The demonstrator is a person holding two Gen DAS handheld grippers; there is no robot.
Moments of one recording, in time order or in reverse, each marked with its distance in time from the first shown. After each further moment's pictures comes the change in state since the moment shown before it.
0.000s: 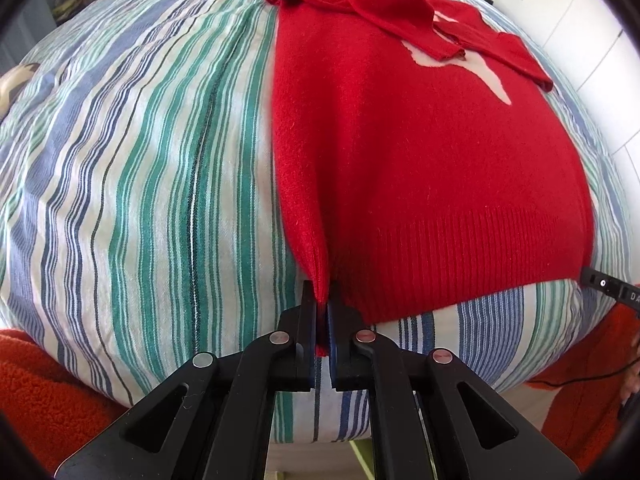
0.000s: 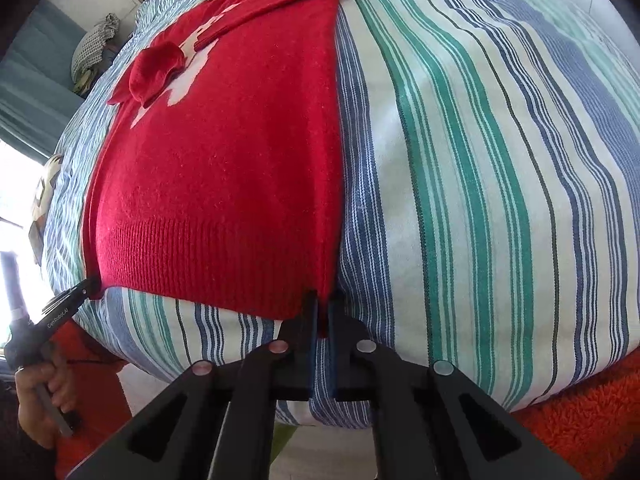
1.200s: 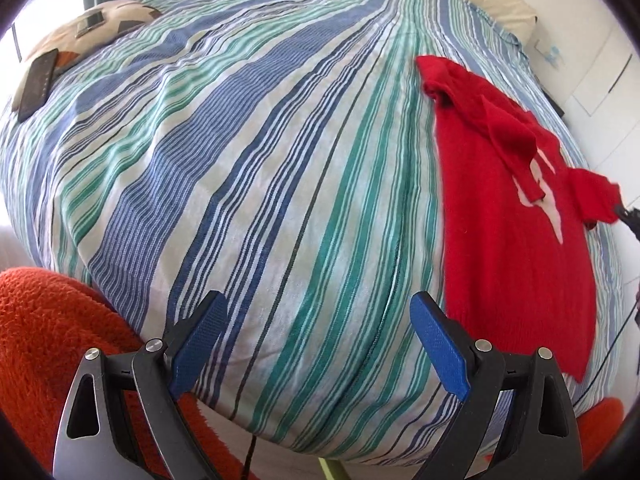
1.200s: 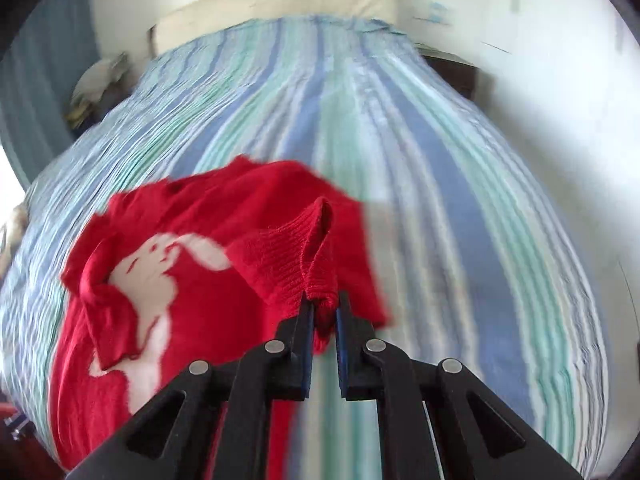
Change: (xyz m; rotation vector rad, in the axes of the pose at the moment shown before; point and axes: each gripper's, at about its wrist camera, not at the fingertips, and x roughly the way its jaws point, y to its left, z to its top) left arm -0.046 0.102 -0.010 -0.360 -0.162 0.044; right arm -0.066 -0.018 0.233 -0.088 -0.429 -0.208
